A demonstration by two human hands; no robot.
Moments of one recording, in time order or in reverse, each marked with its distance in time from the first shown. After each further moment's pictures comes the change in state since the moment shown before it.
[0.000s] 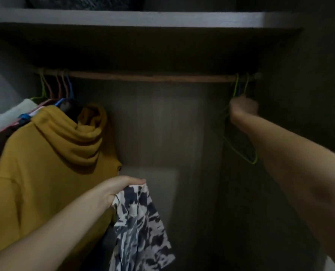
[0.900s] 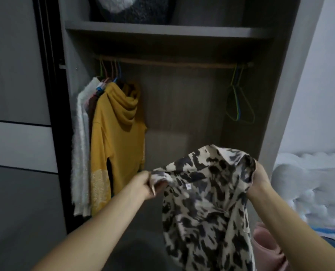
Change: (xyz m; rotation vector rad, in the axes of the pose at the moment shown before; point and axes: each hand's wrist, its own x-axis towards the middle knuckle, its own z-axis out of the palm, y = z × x) left_hand -0.240 -0.121 0.031 -0.593 0.068 -0.134; right_hand -0.384 0.093 -0.149 1.666 -0.688 0.795
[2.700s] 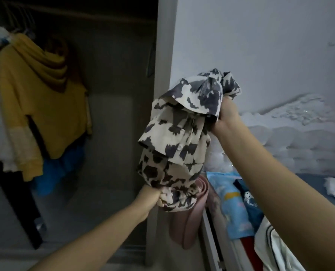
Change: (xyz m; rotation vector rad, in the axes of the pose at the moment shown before) left_hand -0.085 -0.311 0.220 0.511 -0.123 0.161; right_hand -0.084 -0.208 -0.135 -0.249 -0.085 -0.213
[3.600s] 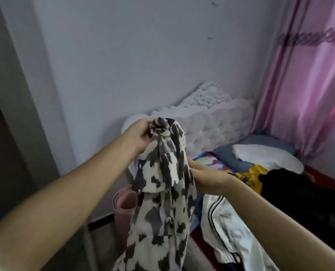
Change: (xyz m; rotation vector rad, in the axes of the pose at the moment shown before) left_hand 0.135 0.212 0.208 -0.293 -0.775 -0.062; right_hand -0.018 0.001 -0.245 -0.634 -0.169 0.356
